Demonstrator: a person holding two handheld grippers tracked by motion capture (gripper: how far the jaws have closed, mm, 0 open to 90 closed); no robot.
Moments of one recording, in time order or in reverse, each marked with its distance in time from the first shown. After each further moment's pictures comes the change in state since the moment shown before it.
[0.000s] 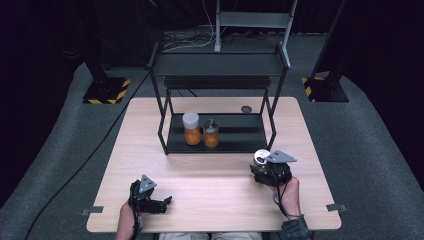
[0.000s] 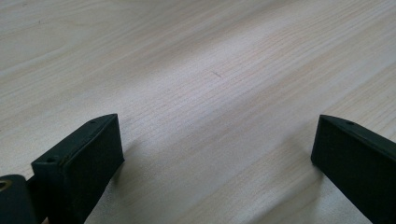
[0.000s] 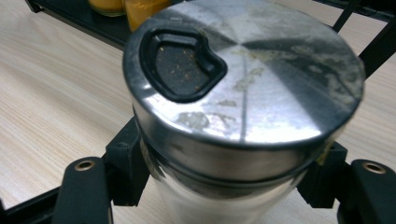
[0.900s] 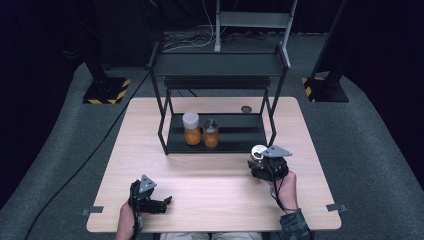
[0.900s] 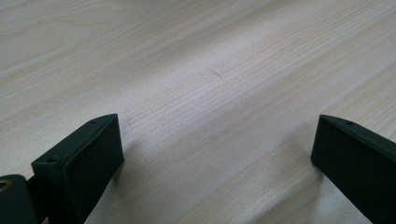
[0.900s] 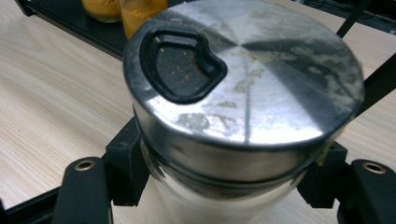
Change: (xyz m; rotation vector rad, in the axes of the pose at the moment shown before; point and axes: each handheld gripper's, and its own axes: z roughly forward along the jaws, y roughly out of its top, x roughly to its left) left arm 0.000 0.000 0.000 0.000 0.000 0.000; right arm 0.001 0.016 0.010 0.008 -0.008 -0.023
